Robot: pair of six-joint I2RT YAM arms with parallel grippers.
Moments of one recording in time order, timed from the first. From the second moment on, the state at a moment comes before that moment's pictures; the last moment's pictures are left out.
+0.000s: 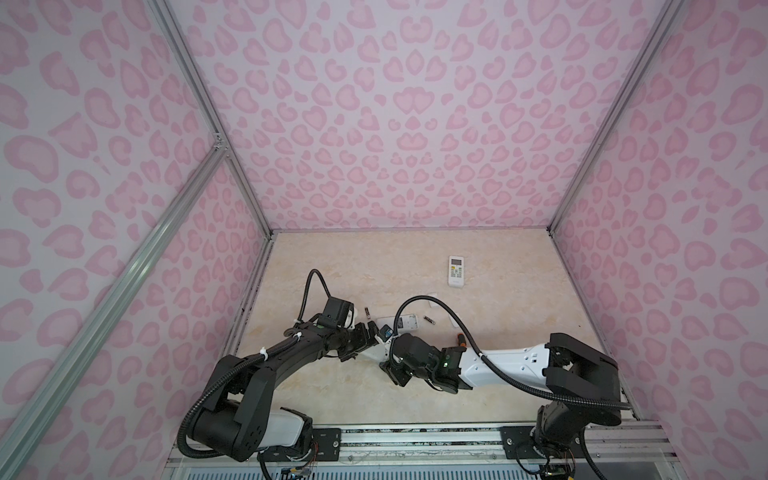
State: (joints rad) left arm -0.35 1.38 0.60 -0.30 0.46 -0.71; right arm 1.17 1.70 0.88 0.03 0.12 0.24
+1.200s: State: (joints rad) left arm -0.26 1.37 0.61 -0.35 0.60 -0.67; right arm 0.97 1.79 0.81 0.17 -0.07 0.26
